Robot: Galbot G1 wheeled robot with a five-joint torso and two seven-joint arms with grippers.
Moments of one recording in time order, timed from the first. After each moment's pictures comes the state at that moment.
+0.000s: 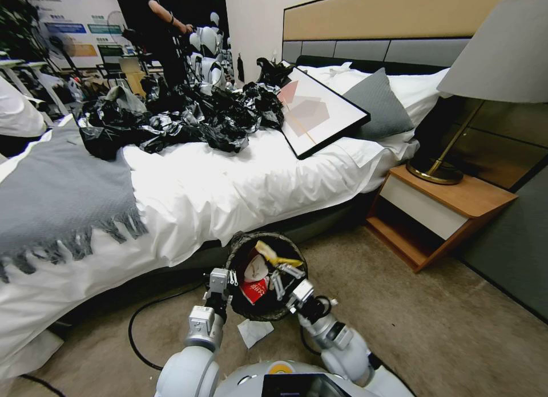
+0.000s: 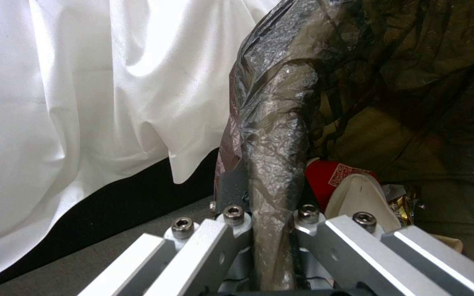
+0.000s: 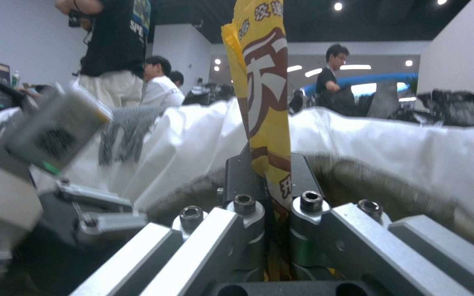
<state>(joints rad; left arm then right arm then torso) 1.76 -1.43 -0.33 -2.36 0.08 0.26 -0.12 -1.43 1.23 0.00 1.97 0.03 0.51 -0.14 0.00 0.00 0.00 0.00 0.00</state>
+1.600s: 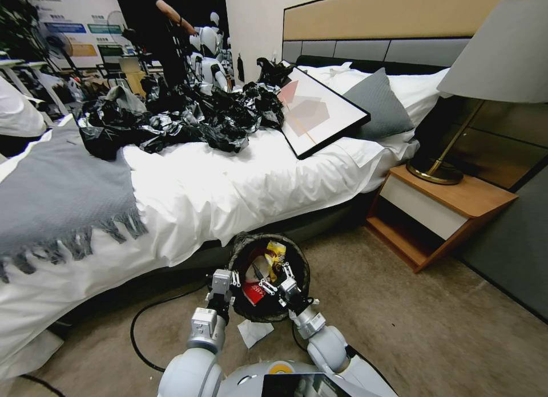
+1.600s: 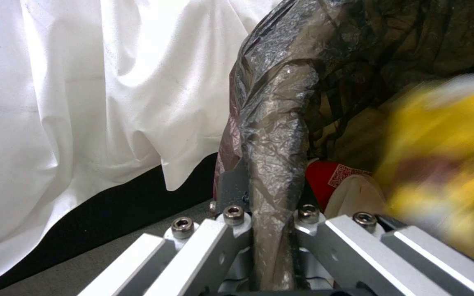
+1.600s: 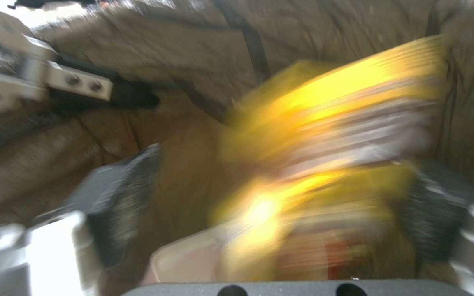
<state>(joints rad) 1.76 -1.43 -0.32 -2.36 0.09 0.25 -0.11 -1.39 1.26 0.00 1.83 0.01 0.46 -0.06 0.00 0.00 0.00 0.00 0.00</state>
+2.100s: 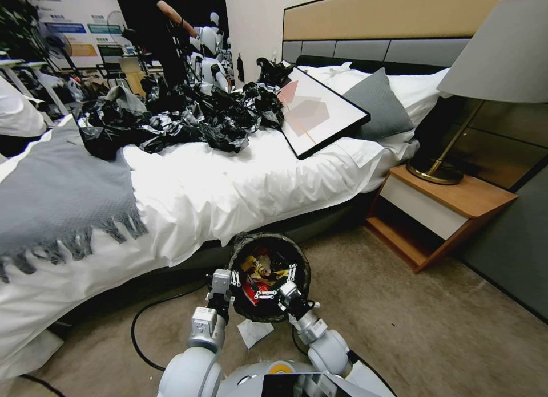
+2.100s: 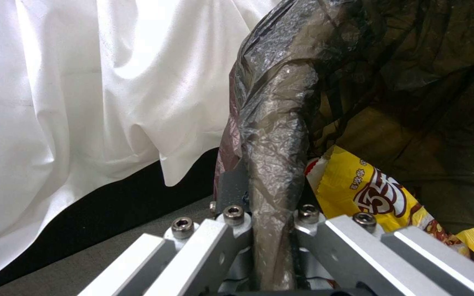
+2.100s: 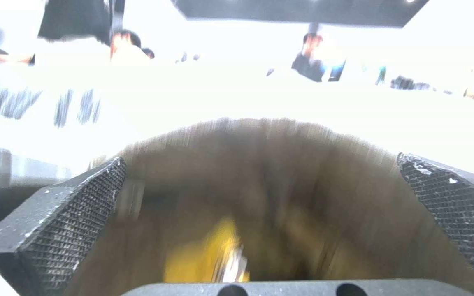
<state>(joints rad) 1.75 -1.43 -0.32 -2.35 0.08 0.26 -0.11 -1.45 1.26 0.04 2.00 -0.06 0.49 -0.06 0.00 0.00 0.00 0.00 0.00</state>
